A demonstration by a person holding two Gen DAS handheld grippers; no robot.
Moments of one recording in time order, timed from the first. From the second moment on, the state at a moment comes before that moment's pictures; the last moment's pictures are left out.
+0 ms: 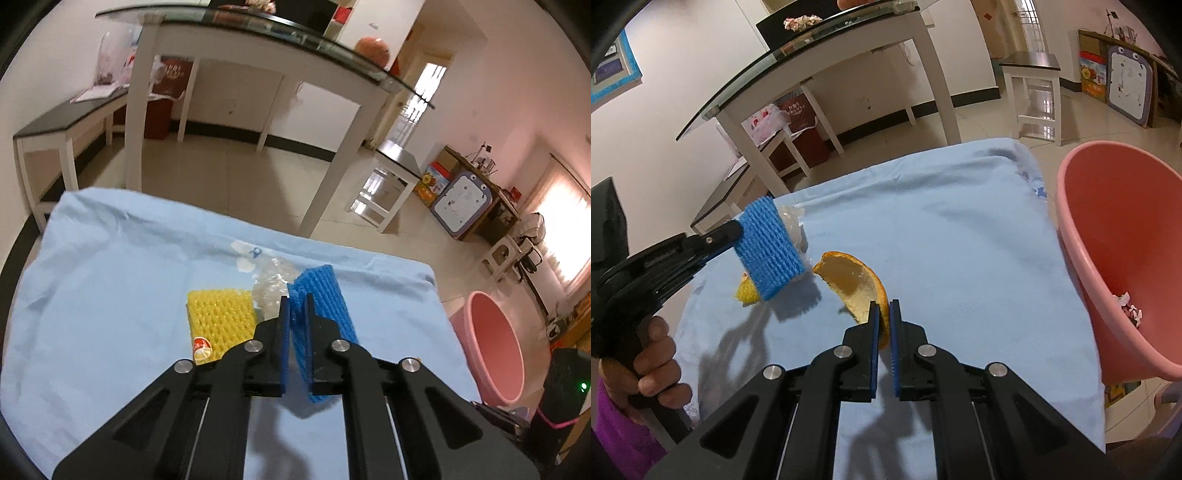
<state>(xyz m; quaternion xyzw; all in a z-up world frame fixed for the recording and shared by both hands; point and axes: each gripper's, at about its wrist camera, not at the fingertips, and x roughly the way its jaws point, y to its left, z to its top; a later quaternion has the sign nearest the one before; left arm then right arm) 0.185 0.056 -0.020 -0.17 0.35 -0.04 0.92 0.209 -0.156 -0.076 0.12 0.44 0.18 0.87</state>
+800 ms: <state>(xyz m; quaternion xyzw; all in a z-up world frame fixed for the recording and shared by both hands) 0.127 -0.018 0.027 -0.13 0.33 -0.11 0.93 0.165 -0.229 -0.043 0.17 0.39 0.13 0.90</state>
